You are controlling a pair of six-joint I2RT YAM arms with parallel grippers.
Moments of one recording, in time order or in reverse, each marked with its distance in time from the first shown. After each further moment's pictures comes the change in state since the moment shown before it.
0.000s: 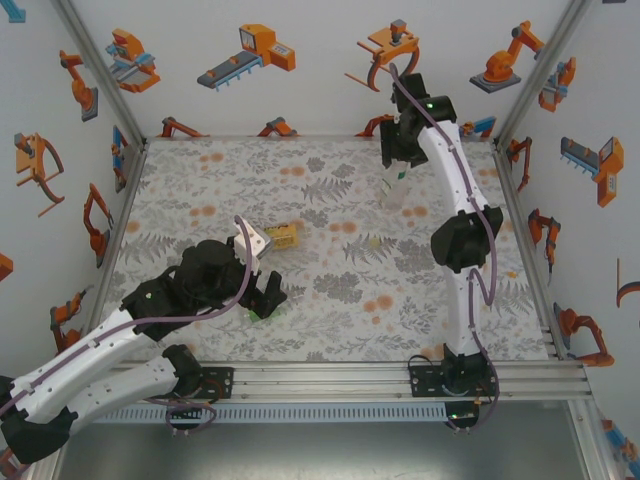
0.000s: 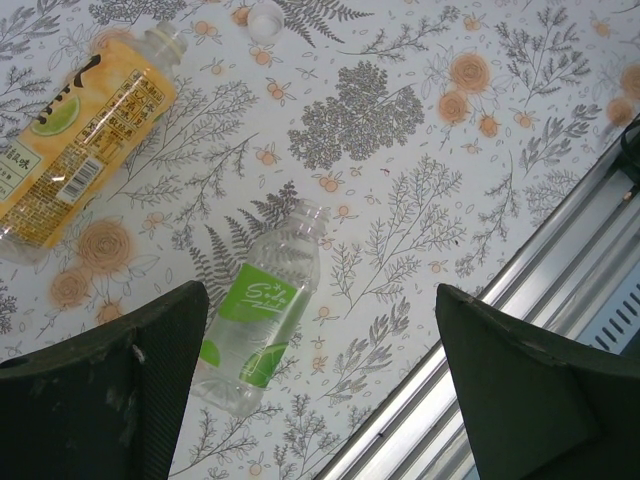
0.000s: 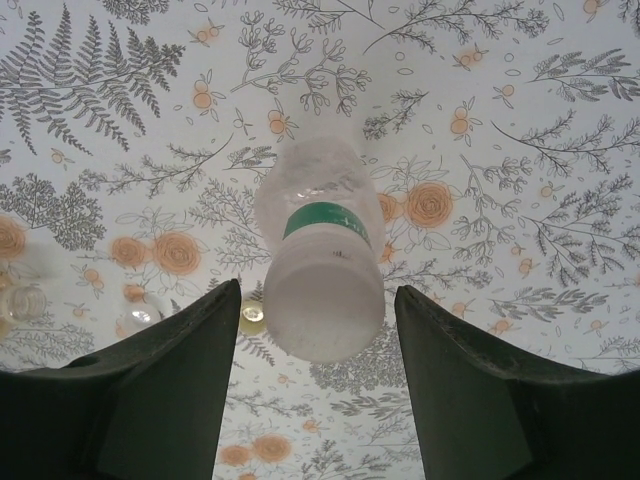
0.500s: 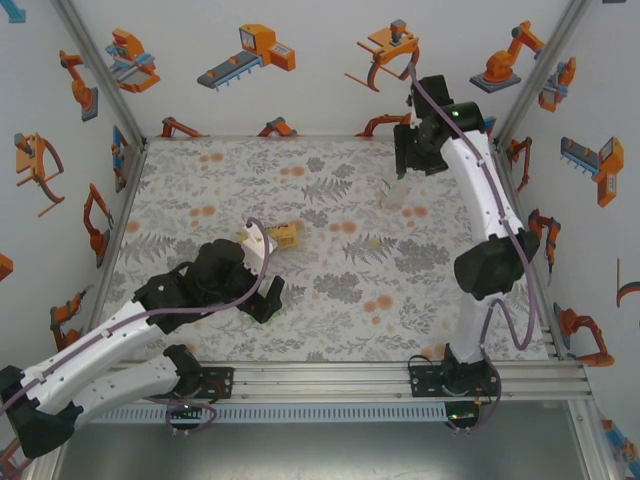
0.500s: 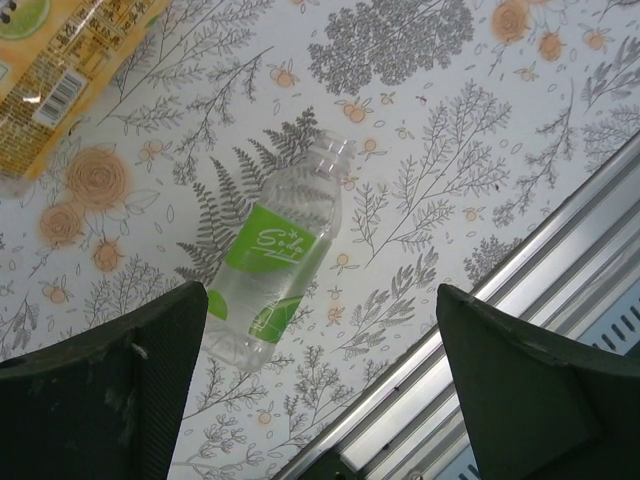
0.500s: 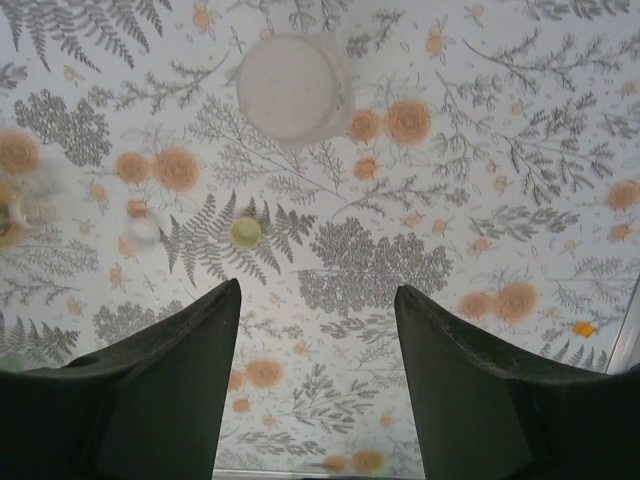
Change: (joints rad) left arm 0.020 0.078 -0.010 -0.101 -0.009 0.000; right arm 0.000 -0.353 -0.352 0.014 -0.005 0.006
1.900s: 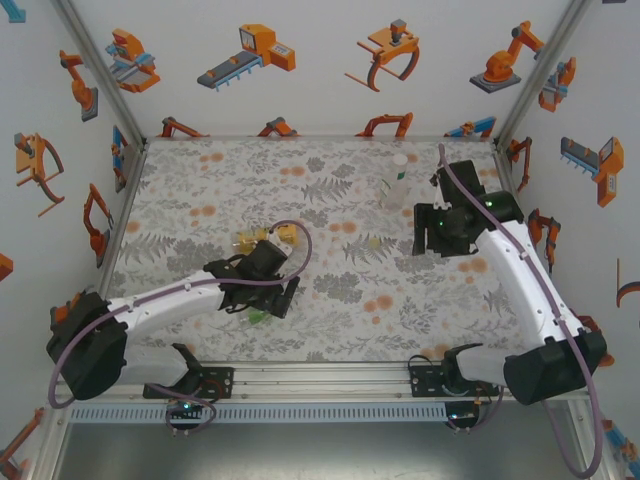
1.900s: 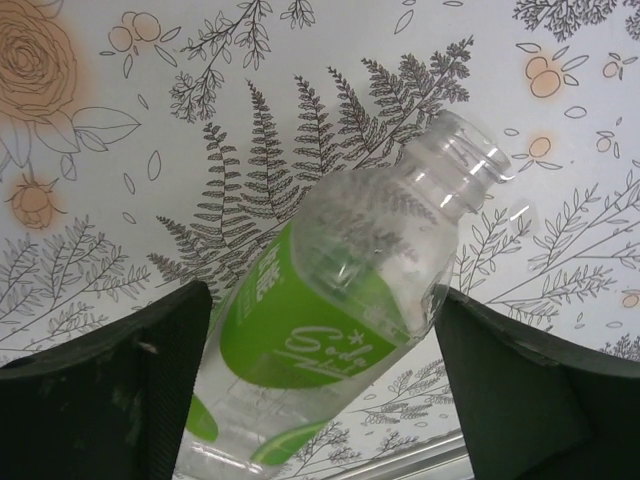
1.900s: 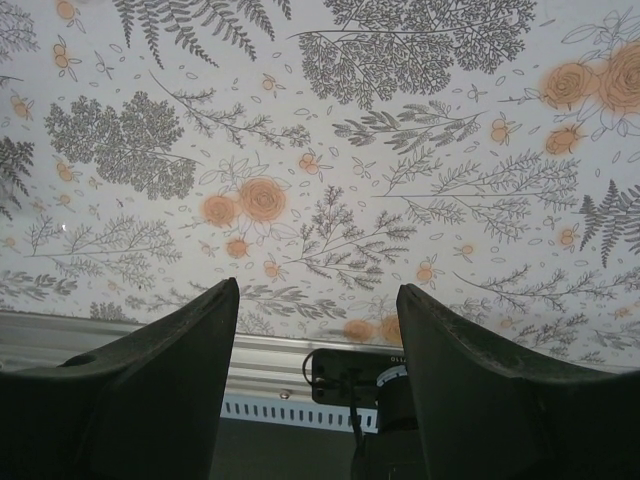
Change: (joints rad) left arm 0.023 0.456 -0.089 0.183 -0.135 -0.211; right arm 0.000 -0.670 -0.876 0.104 -0.121 0.101
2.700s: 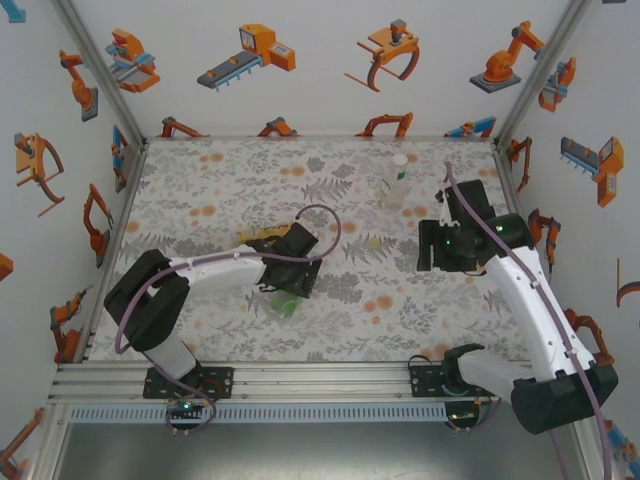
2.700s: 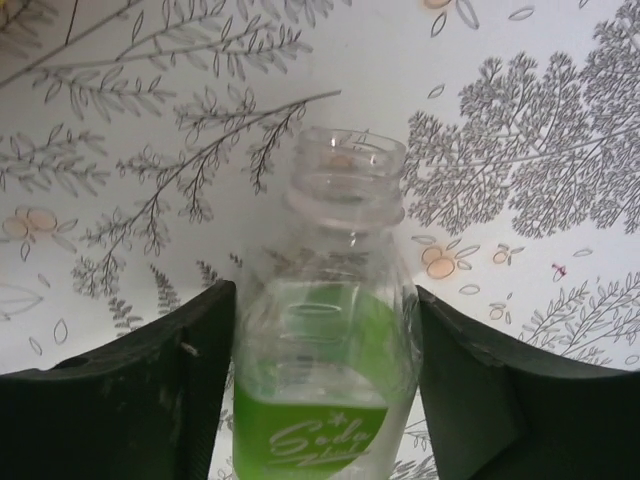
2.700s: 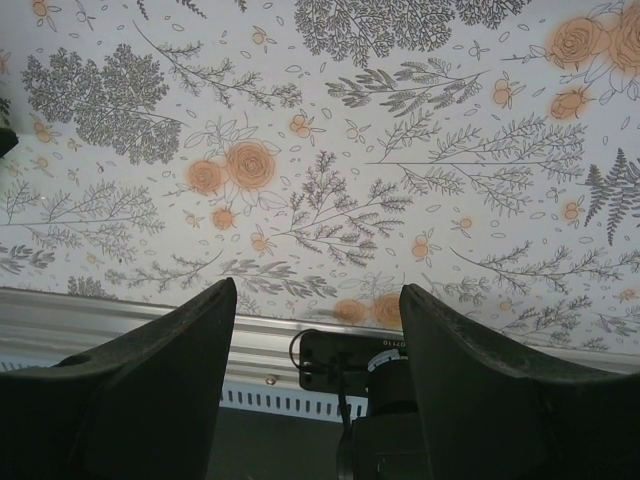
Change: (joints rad) left arm -0.011 0.366 0.257 0.079 0.042 -0.062; right arm 0.000 -0.154 -0.113 -0.012 -0.007 -0.023
